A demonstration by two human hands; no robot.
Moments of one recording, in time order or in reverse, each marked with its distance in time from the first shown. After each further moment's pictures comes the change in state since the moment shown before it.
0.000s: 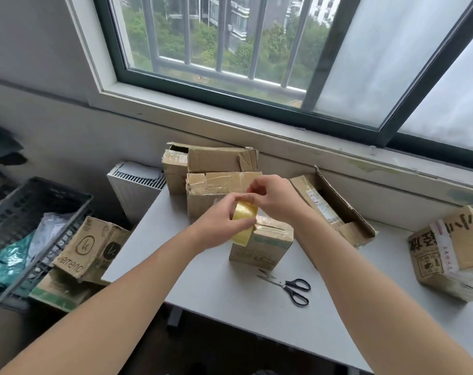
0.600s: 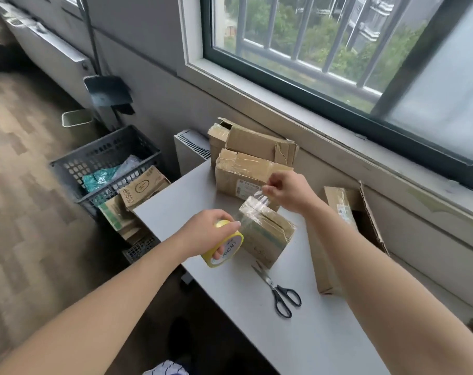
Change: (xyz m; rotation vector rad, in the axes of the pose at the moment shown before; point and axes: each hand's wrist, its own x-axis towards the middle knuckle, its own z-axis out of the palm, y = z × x) left_hand -0.055 0.006 0.086 0.082 0.446 -0.435; right_hand 0.049 0.078 -0.008 -0.076 -0.242 -0.240
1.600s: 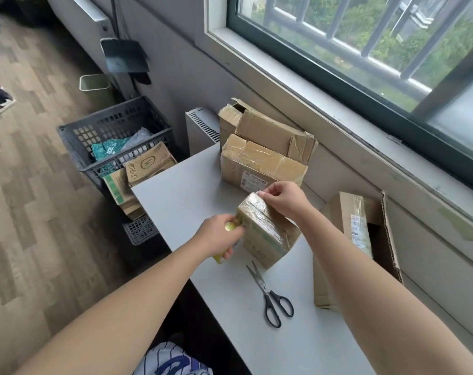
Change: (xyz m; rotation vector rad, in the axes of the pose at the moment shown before) left_hand 0.075 -0.036 0.059 -0.074 0.110 -0.157; right_hand 0.041 0.035 0.048 0.154 -0.185 0.169
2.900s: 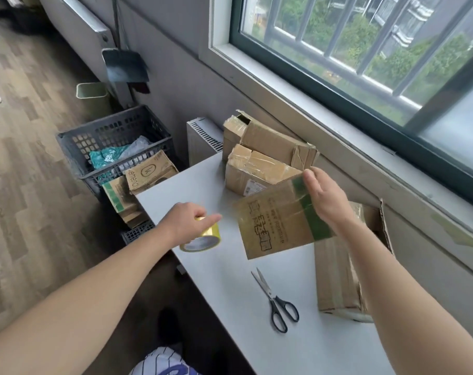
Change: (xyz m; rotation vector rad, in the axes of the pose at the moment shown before) left_hand 0.008 -0.037 -0.090 0.351 0.206 0.268; right_hand -0.048 -0.012 -0.053 -0.012 0.237 -0.087
